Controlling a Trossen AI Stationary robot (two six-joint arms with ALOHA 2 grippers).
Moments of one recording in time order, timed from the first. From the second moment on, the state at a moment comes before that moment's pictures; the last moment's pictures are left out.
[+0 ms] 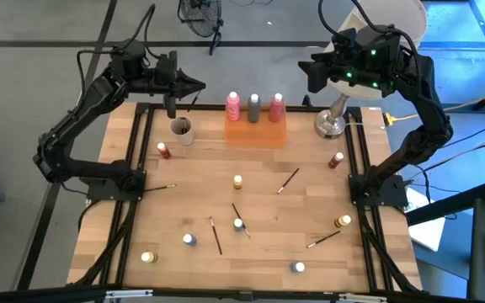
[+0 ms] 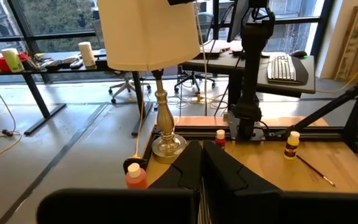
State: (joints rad) left arm 0.79 1.14 1.42 -0.47 0.63 0.19; right arm -0.37 1.56 2.36 -1.21 0.28 0.38
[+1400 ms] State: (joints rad) left arm 0.65 0.83 1.38 -0.80 0.63 0.40; right arm -0.37 1.56 2.36 -1.21 0.28 0.38
